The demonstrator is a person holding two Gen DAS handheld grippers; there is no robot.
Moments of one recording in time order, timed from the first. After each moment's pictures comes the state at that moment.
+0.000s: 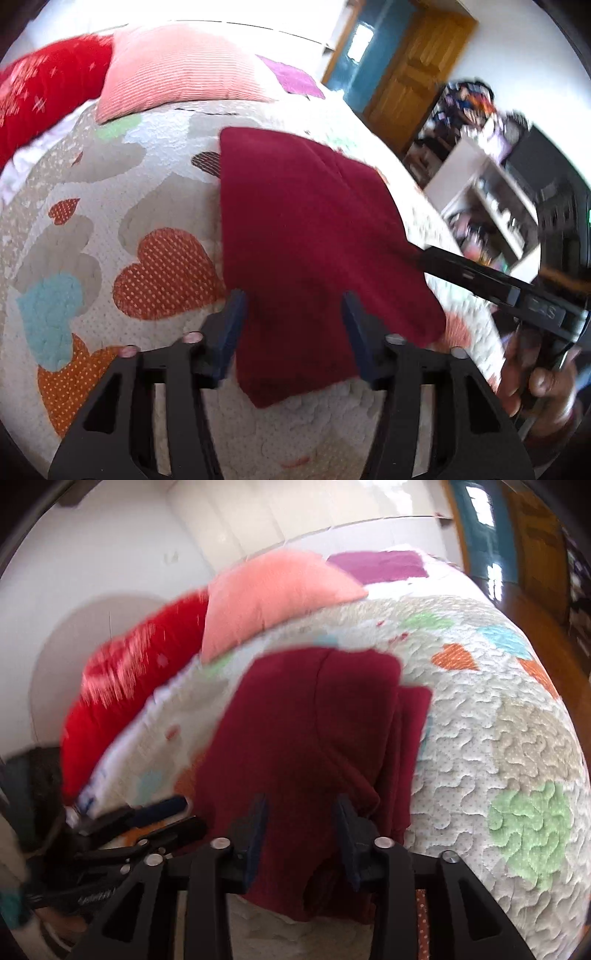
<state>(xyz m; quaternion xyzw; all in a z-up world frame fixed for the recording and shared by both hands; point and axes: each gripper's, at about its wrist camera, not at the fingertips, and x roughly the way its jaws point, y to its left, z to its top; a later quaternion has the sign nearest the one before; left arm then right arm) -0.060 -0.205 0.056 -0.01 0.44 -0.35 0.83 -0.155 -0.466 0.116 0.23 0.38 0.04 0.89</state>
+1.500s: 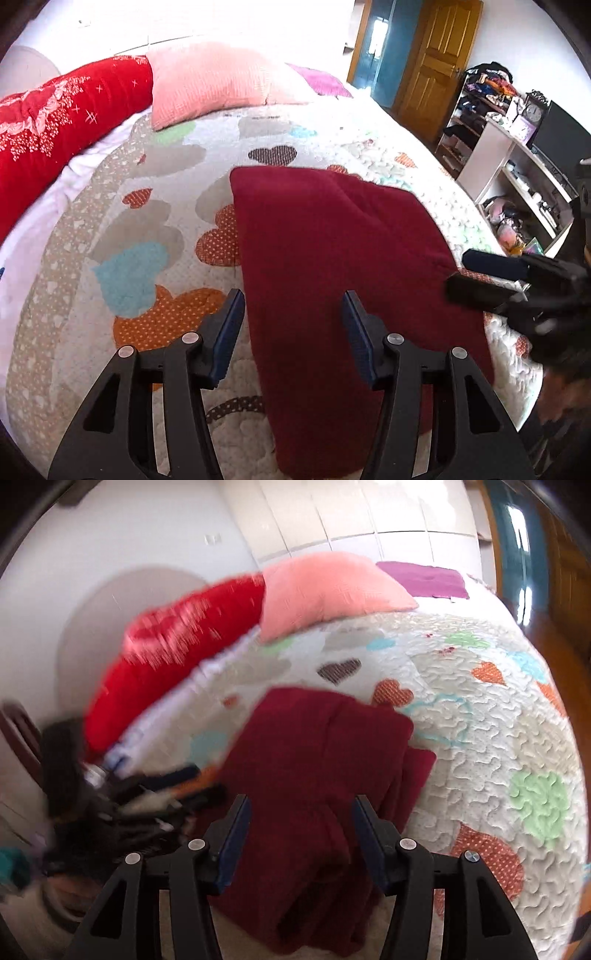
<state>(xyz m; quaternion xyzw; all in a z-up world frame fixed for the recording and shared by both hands) -0.114 -0.156 0.062 0.07 0.43 -0.28 0.86 -0.193 -0.373 0.148 0.13 0.41 0.08 0.90</state>
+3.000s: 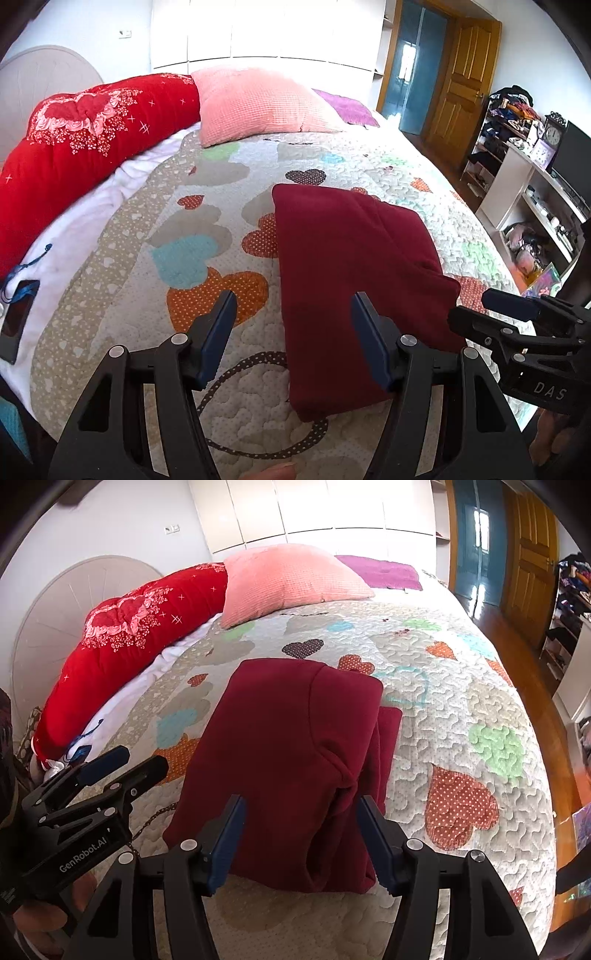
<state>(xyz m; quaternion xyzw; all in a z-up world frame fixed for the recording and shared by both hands) -0.162 -0.122 0.098 0.05 0.38 -0.22 0.90 -0.244 -0.339 0.155 0.13 0.43 -0.02 0.89</state>
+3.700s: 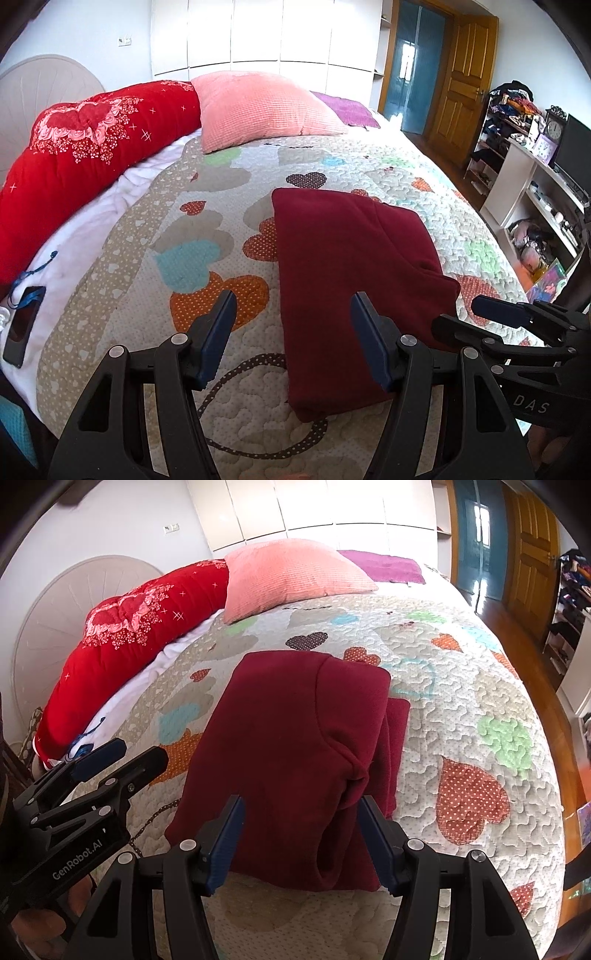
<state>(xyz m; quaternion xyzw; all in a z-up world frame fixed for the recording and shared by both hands) -0.168 -0.127 0.101 0.06 0.37 -0.21 0.90 -0.241 -0.334 0.147 0.14 0.43 -0.02 0.89</state>
